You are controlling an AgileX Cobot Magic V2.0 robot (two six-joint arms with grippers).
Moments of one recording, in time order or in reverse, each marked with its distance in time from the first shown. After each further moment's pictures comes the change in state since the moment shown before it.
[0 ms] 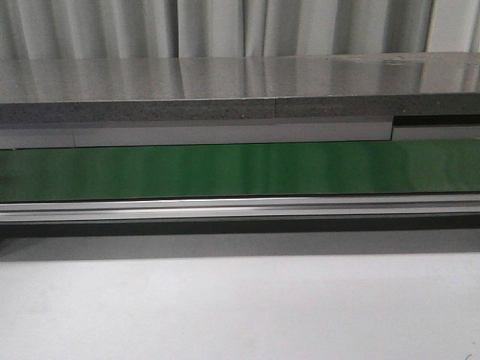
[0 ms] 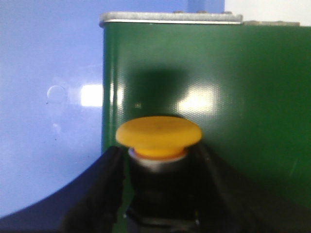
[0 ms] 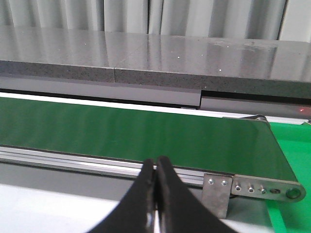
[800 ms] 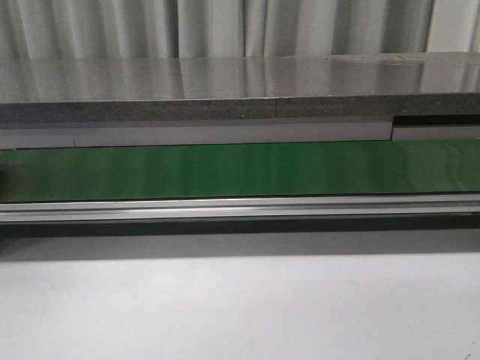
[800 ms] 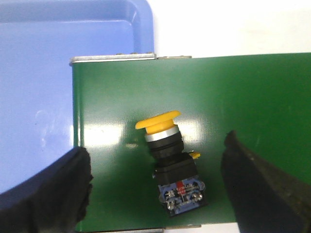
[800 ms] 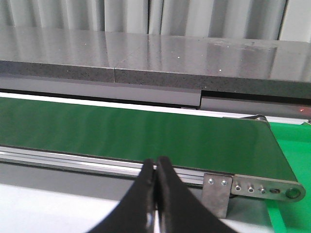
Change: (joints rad) left arm -0.057 -0.201 0.000 -0.073 0.053 0.047; right arm 0.000 0.000 0.000 0.000 0.000 0.000
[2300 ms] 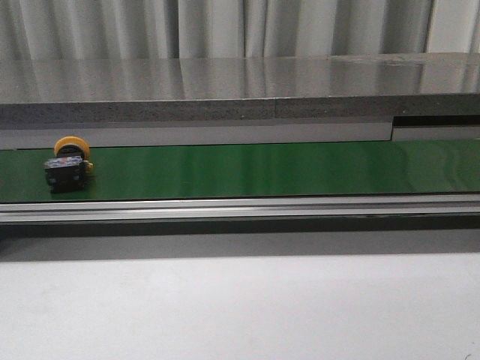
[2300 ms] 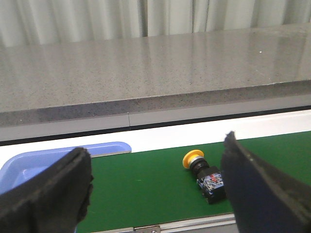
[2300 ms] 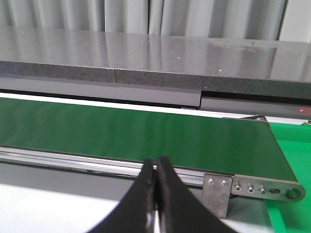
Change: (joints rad) left arm -0.156 -1.249 0.944 -0.013 -0.652 0.003; right arm 0.000 0.000 0.000 0.000 0.000 0.000
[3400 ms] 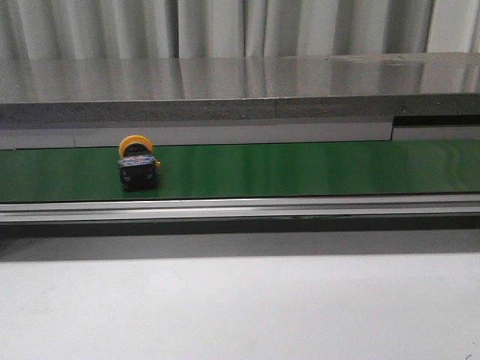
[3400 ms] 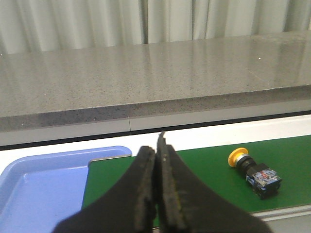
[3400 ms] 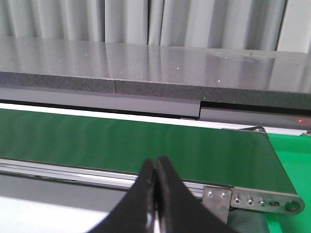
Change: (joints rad) left arm 0.000 -0.022 0.009 0.001 -0.004 0.000; right arm 0.000 0.000 0.000 0.000 -0.042 0.000
